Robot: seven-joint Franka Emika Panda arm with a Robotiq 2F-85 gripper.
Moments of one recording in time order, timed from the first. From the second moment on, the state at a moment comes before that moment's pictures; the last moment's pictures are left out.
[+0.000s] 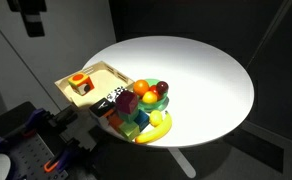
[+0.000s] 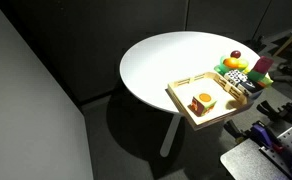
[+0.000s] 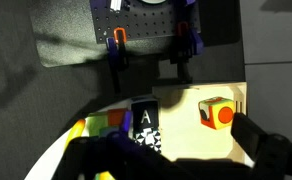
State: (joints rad) arm -0.13 -0.63 -0.31 -2.44 0.00 1.56 -0.20
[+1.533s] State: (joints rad) arm -0.15 -0.50 -0.30 -2.52 -0.03 1.91 -0.28
